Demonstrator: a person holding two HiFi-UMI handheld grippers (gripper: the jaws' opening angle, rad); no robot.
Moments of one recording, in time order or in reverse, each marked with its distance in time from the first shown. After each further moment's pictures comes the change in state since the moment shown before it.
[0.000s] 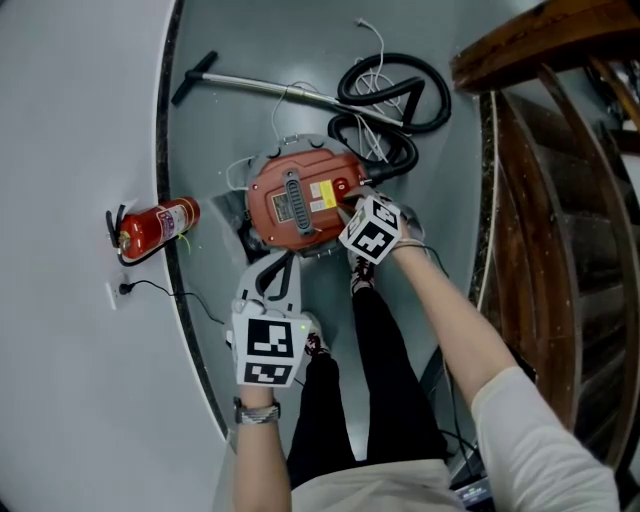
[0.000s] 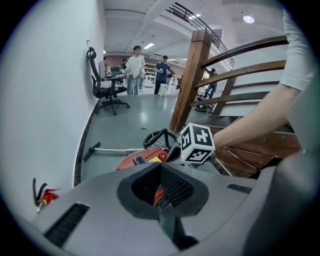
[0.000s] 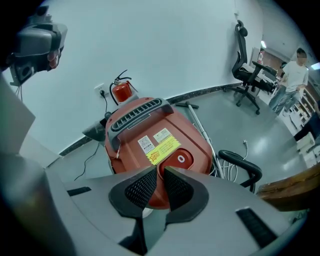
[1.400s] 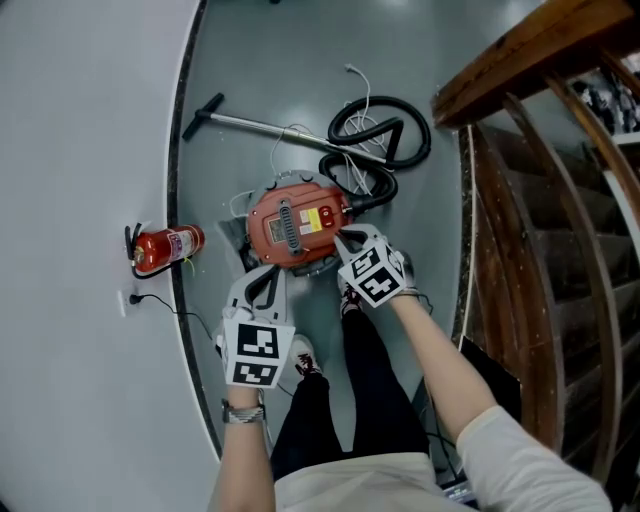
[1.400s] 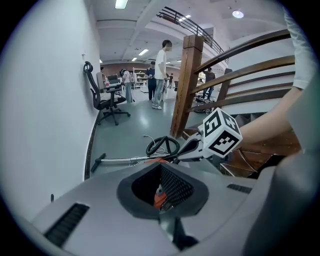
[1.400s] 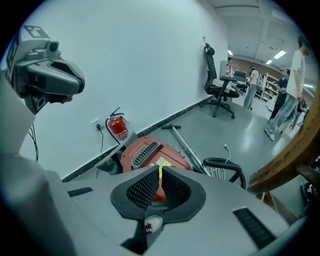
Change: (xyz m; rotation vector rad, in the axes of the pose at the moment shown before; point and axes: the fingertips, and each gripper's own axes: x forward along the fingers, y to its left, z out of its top) left arm -0.052 -0.012 0.044 0.079 -0.036 0.041; right arm -0.124 0.010 0.024 0.234 -0.225 -0.121
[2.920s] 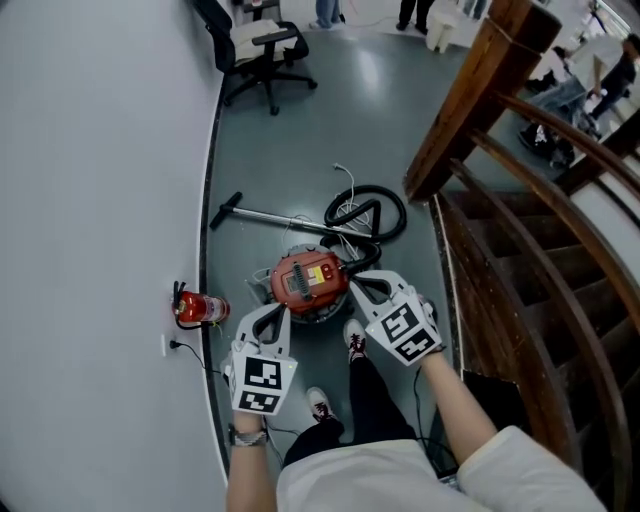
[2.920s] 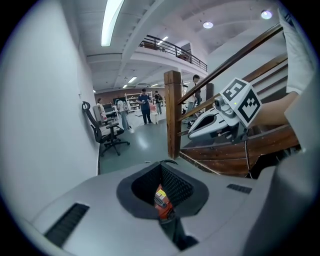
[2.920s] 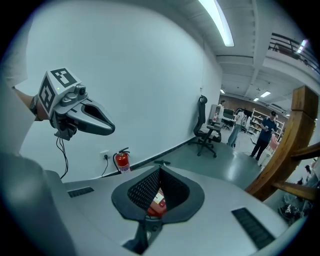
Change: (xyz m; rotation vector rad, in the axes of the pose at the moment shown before) left arm -0.194 -0.030 0.098 0.181 -0.238 0.013; right arm -0.287 0.071 0.148 -0.112 -0.313 -0.164
